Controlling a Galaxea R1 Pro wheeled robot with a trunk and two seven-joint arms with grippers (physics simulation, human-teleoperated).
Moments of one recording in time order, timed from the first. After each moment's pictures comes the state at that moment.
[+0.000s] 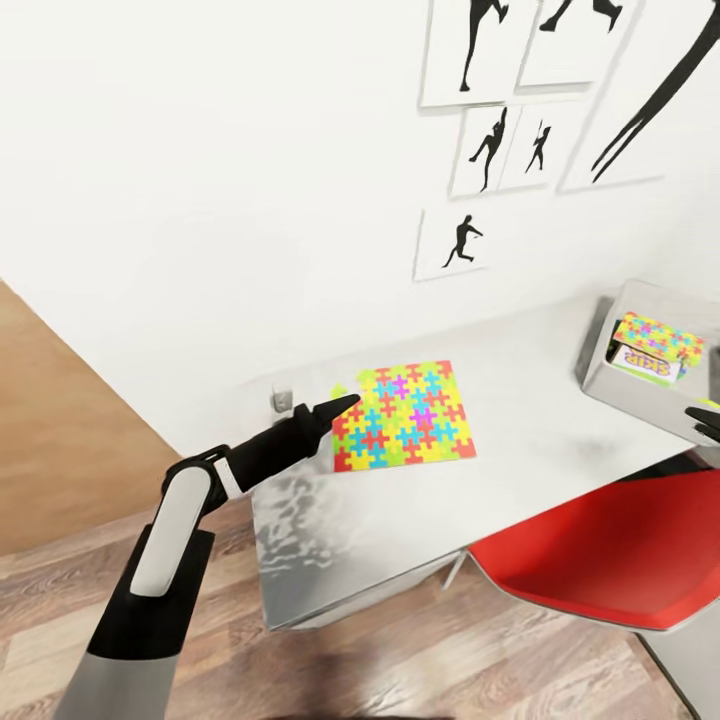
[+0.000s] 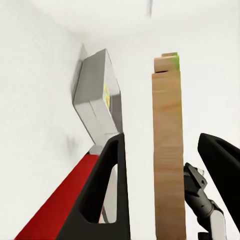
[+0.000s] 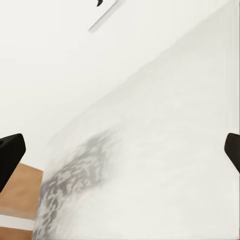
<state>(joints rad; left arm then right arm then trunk) -0.56 -0.07 -0.10 -1.61 1.23 0.87 -0.07 -0.29 -0.68 -0.67 -1.62 -1.01 1.04 0.64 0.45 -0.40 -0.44</state>
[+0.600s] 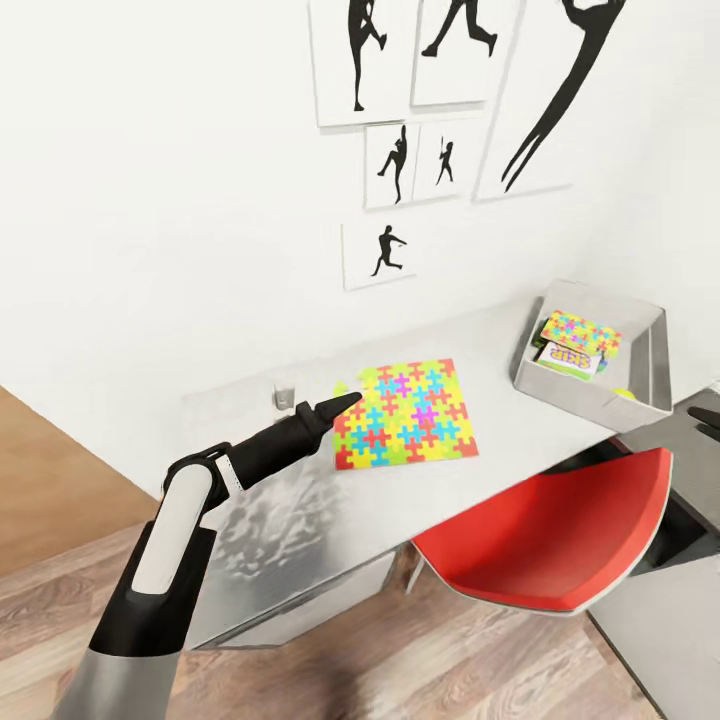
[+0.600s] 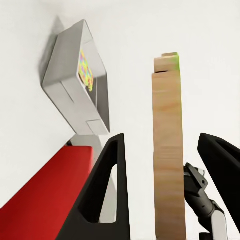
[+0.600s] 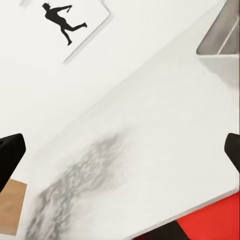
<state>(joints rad) -0.57 -0.08 -0.11 -1.61 1.23 0.87 -0.07 -0.29 -0.67 -0.68 -1.62 -1.01 1.04 0.64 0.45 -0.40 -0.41</state>
